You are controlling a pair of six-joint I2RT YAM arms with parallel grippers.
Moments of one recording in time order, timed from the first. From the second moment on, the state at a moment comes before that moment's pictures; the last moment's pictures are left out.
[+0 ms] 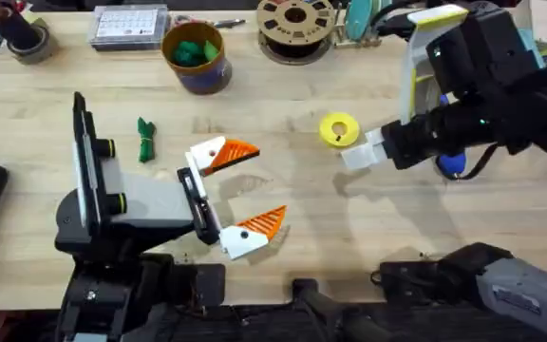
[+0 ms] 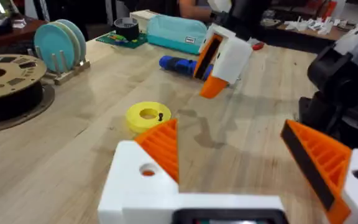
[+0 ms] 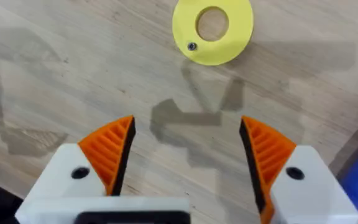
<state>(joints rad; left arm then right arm) -0.05 0.01 0.01 -0.12 1.11 0.03 0.35 1.15 0.88 -0.94 -0.17 0.02</state>
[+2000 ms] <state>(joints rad) -0.05 0.01 0.01 -0.12 1.11 0.03 0.42 1.43 0.96 -0.79 -0.10 0.08</state>
